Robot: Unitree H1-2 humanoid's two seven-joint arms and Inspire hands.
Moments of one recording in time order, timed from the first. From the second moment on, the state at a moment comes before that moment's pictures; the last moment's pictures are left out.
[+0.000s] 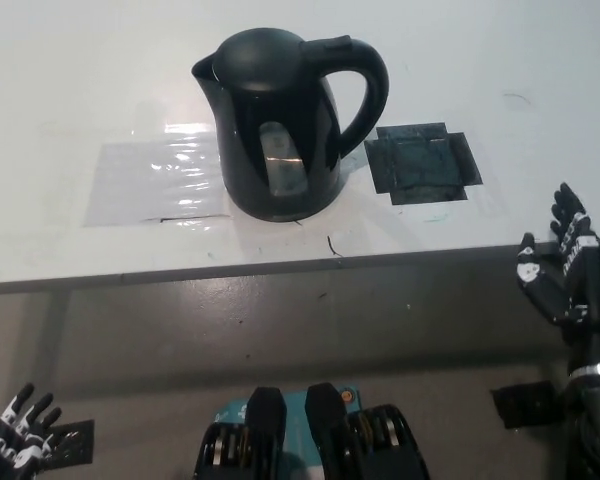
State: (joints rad) left_arm 0.20 0.20 0.31 -0.10 -0.45 0.12 -0.23; right_arm -0.27 -0.10 -0.09 0.23 -0.02 -0.19 -0.10
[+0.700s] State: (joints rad) left_arm 0.19 0.19 0.31 -0.07 -0.45 0.10 -0.23; right_arm -0.22 -0.10 -0.14 0.30 -0.03 -0.28 -0.12
